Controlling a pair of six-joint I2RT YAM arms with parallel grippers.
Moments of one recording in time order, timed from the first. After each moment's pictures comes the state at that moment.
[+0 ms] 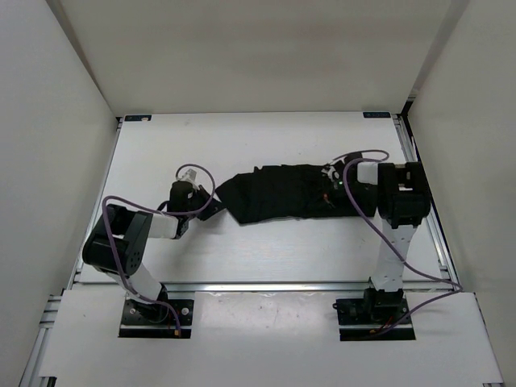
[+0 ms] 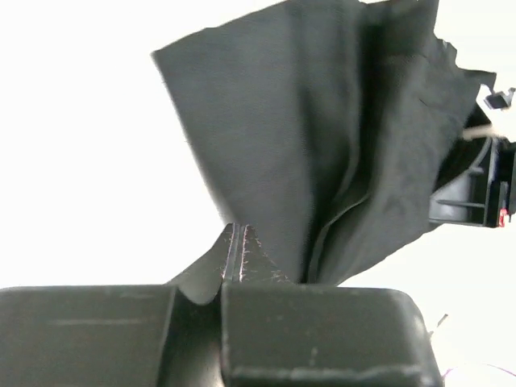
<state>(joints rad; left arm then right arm) -0.27 1.63 0.50 0.54 0.29 -0.83 0.11 2.12 1.24 -0.58 -0.97 0.20</state>
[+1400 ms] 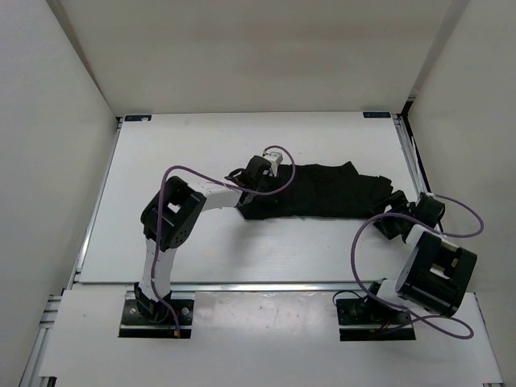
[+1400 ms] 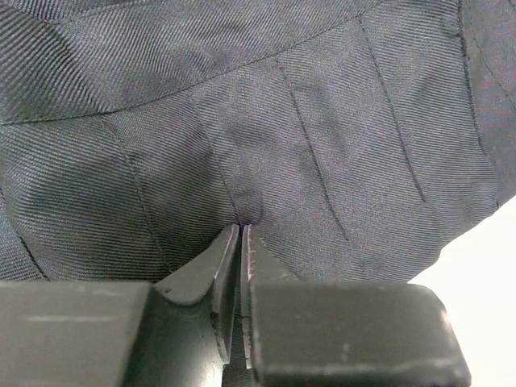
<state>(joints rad) -0.69 2.05 1.26 0.09 0.12 -0.39 -0.48 1.34 0.44 0.07 -0.55 0.63</state>
